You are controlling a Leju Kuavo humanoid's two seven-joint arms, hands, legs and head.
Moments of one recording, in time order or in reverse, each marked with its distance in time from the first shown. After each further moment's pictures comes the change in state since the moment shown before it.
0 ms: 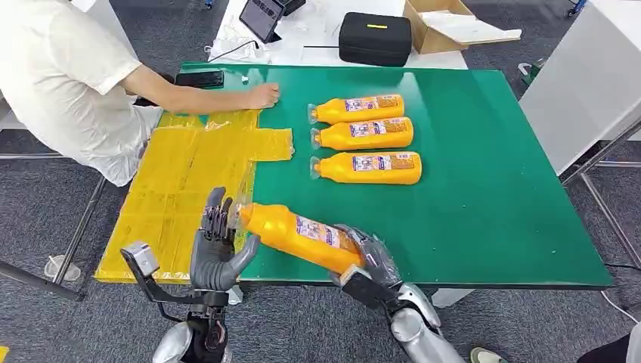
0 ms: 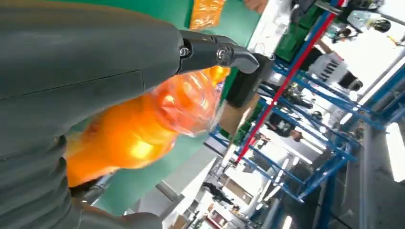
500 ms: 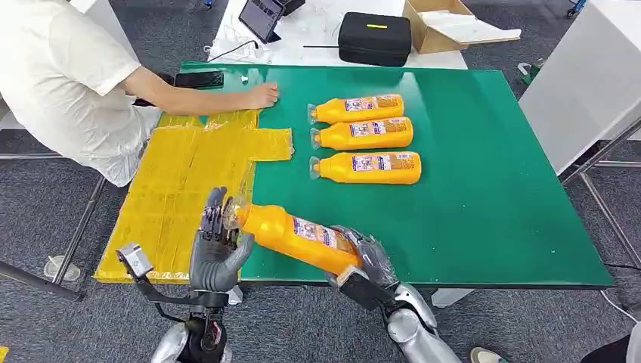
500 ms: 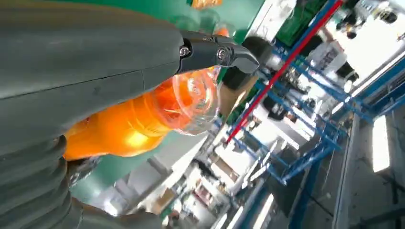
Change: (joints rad) left arm 0.008 -0.007 0.013 -0.006 0.129 -0.111 0.033; right arm -0.001 0.009 0.011 0.000 -0.029 -0.004 -0.010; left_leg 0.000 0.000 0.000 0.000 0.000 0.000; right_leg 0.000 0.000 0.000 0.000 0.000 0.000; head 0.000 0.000
